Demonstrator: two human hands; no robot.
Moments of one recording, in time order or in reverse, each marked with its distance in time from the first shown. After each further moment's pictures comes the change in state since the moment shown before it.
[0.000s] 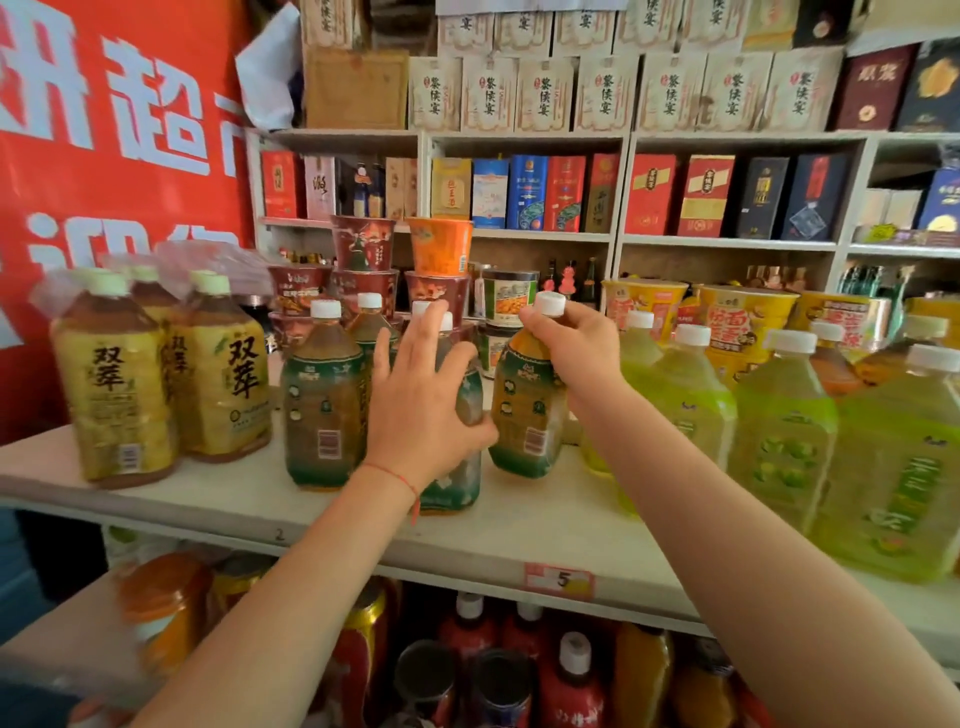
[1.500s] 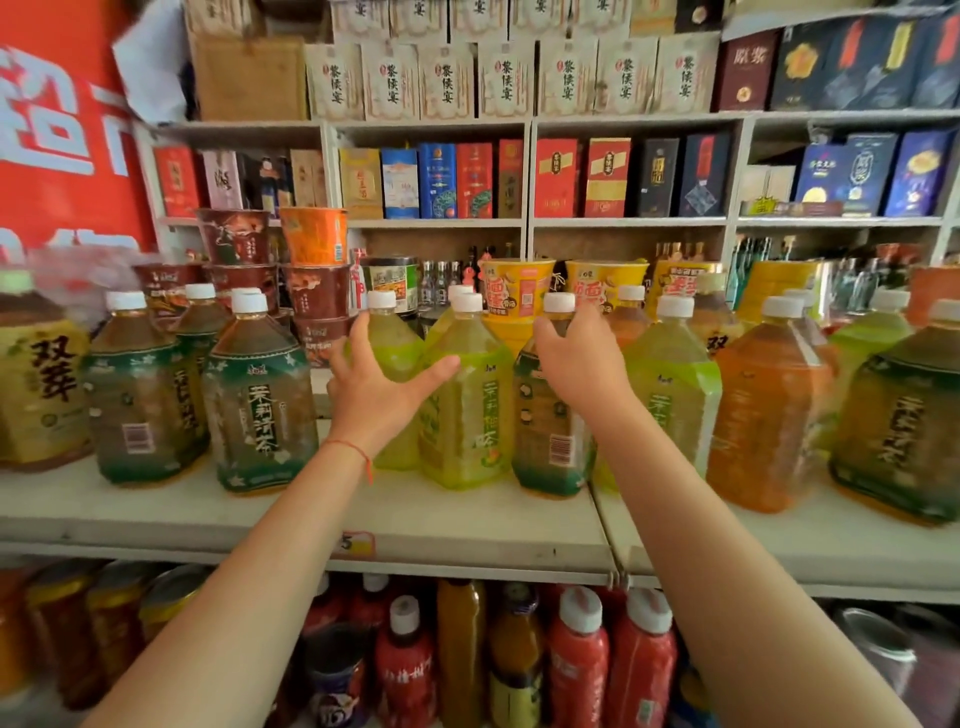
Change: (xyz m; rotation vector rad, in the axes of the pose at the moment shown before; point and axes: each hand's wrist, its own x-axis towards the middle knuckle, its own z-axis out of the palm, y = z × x) left_hand 0.017 0.135 0.046 -0.737 -0.175 -0.534; right_hand -0.020 0.011 -0.190 -0.623 0.171 -0.109
